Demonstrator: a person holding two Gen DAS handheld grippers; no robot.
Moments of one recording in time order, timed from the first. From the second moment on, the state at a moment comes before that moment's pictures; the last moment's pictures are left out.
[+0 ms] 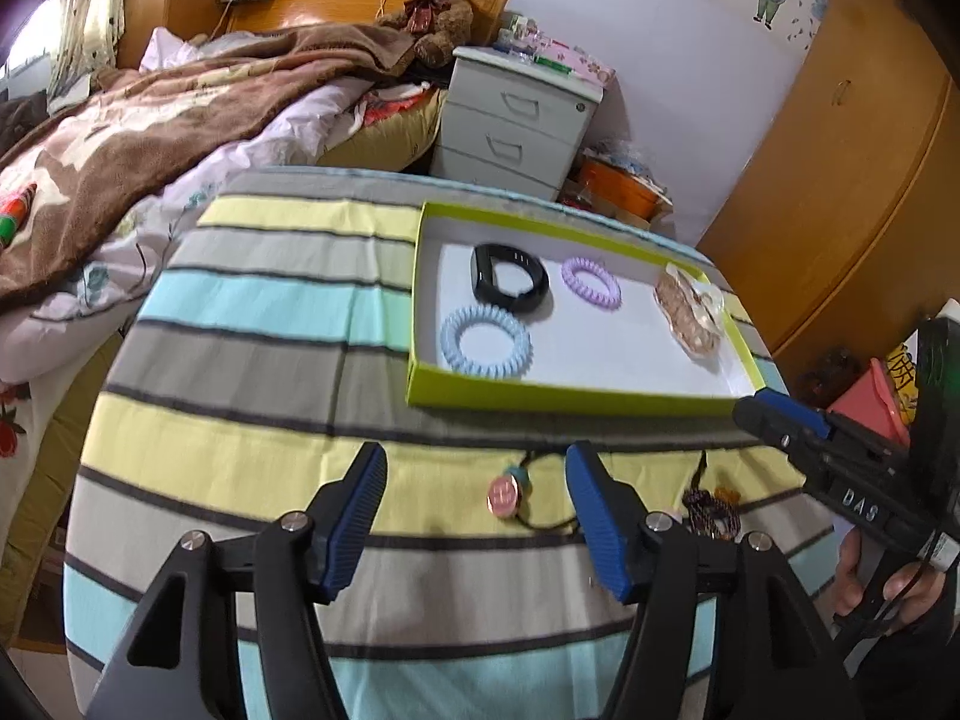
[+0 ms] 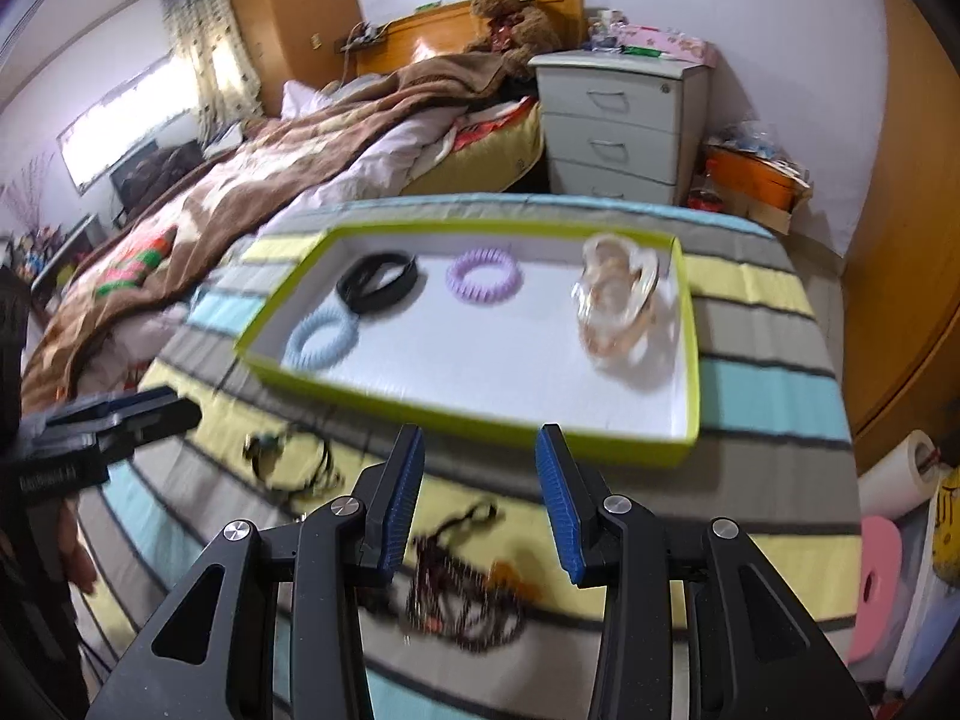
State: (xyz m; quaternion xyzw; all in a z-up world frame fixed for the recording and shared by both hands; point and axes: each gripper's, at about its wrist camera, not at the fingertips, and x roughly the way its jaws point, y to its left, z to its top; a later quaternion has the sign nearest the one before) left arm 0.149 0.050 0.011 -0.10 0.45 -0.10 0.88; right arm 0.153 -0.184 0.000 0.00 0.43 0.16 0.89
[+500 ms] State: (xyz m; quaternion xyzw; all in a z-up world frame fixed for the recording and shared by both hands) left arm 0.131 0.050 -0.002 -0.09 0.47 -0.11 0.87; right arm 0.140 -0.167 -0.032 -0.03 0.47 0.20 0.86
